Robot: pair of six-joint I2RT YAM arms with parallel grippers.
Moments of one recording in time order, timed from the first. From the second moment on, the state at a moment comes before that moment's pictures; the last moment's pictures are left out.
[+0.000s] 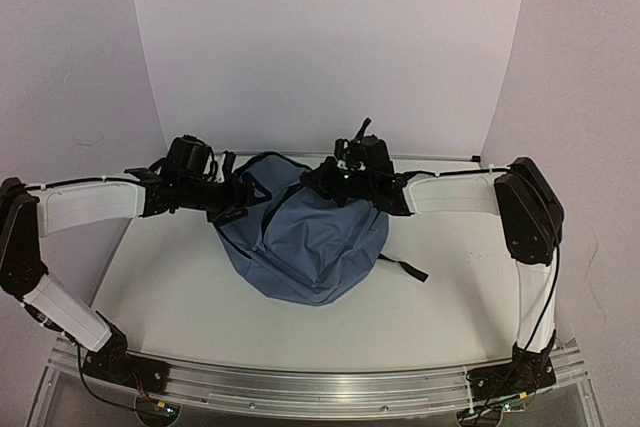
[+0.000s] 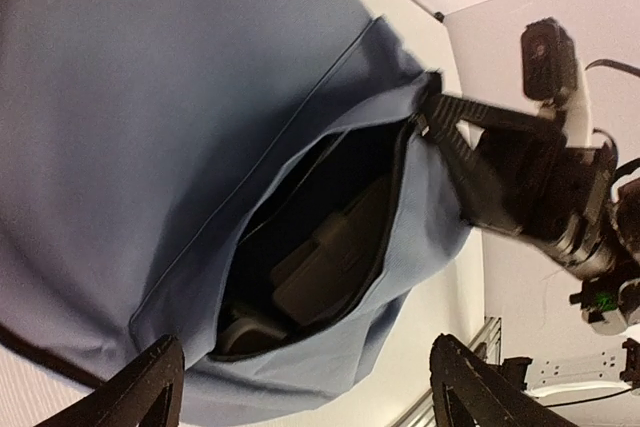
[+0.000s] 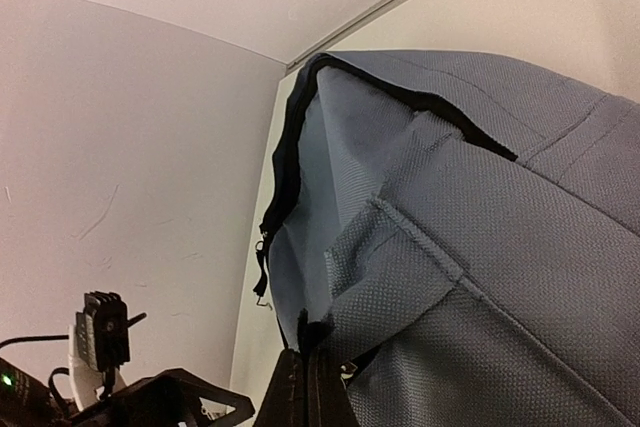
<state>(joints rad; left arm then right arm) -0.55 1.46 0.98 -0.15 0.36 -0.78 0.75 2.07 1.49 0.25 -0.20 1.03</state>
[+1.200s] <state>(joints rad) -0.55 2.08 1.71 -0.31 0.58 -0.57 0.78 2.05 1.43 0.26 -0.14 0.98</state>
